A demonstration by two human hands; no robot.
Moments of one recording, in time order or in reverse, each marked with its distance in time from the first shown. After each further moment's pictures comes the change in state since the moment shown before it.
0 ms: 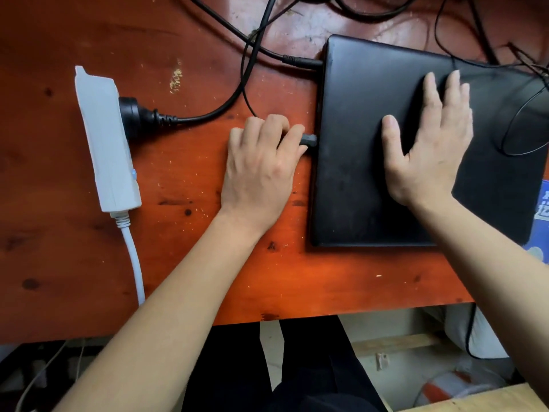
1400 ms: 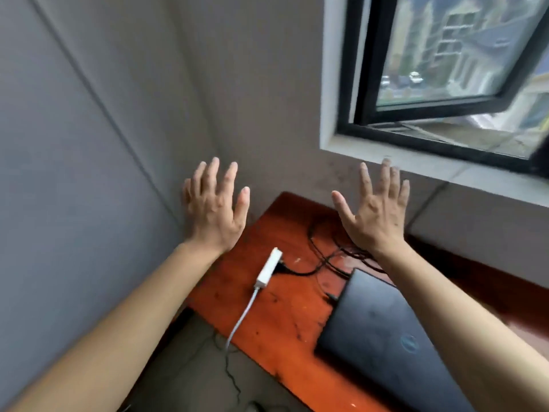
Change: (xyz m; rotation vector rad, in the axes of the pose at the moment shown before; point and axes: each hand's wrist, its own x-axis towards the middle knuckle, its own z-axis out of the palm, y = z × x) left_hand -0.034 0.107 -0.390 0.558 0.524 -0.526; right_hand 0.070 -0.141 -0.302 0.316 0.166 -0.594
